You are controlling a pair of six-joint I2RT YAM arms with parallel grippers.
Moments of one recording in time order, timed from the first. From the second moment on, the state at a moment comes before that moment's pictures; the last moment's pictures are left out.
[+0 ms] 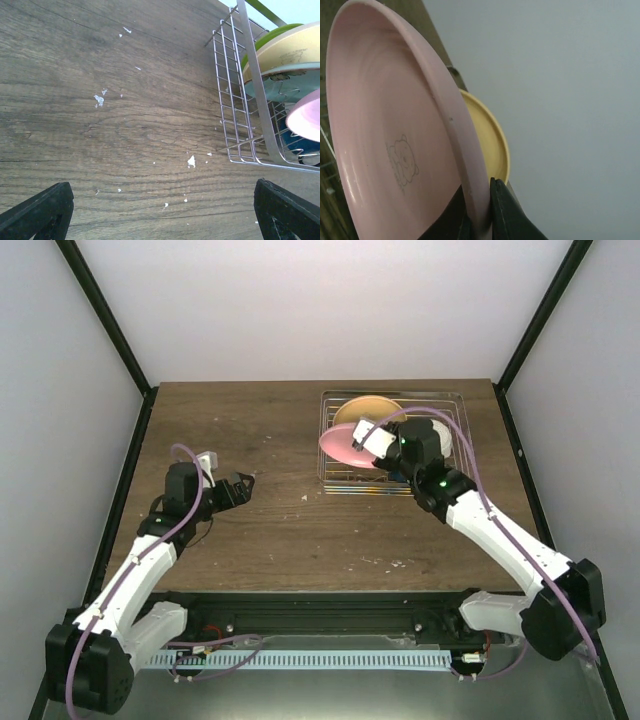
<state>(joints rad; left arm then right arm) -0.21 0.93 0.60 -0.28 0.23 -0.54 0.54 1.20 1.00 -0.11 0.16 -0.88</state>
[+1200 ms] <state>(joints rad) -0.21 0.94 0.59 -0.28 0.23 -0.54 0.61 1.16 0.76 0.13 0.30 -1.22</state>
